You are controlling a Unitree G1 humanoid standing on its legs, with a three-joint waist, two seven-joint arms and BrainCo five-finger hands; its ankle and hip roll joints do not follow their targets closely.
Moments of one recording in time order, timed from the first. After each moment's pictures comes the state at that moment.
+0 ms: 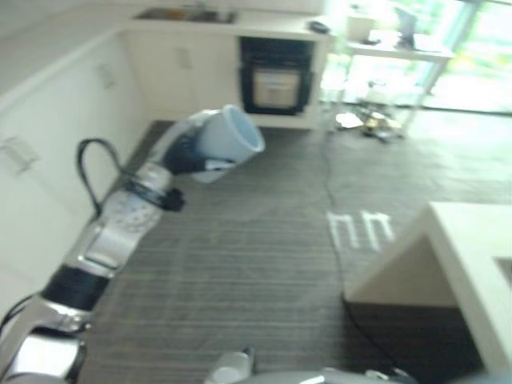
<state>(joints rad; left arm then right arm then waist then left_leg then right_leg) -0.31 0.86 -0.24 -0.17 0.12 -0.15 0.07 0.04 -0.30 0.18 1.29 0.43 -0.03 0.02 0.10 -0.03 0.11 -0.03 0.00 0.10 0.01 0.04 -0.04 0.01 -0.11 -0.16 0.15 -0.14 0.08</state>
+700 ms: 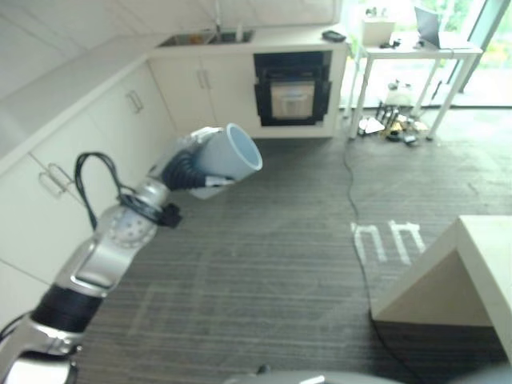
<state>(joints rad) -0.26 0.90 -0.15 -0.19 0.14 -0.10 0.01 0.10 -0.28 0.11 1.28 0.45 0.03 0.13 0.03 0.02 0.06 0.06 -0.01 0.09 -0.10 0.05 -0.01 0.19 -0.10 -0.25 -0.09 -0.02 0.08</state>
